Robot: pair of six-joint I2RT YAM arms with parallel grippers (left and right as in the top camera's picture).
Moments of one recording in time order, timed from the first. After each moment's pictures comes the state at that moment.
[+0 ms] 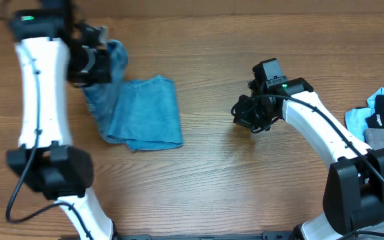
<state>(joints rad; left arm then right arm) 0.05 2.03 2.16 -1.58 0.22 0.12 0.28 1.75 1.24 -0.85 -0.37 0.59</state>
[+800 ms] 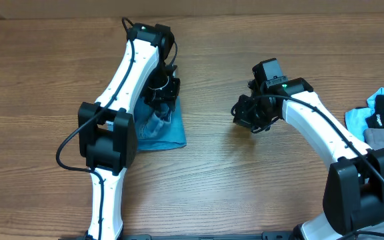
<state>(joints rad) -0.28 2.31 2.12 -1.61 0.21 -0.15 0.28 1.75 1.24 -0.84 -0.37 0.58</state>
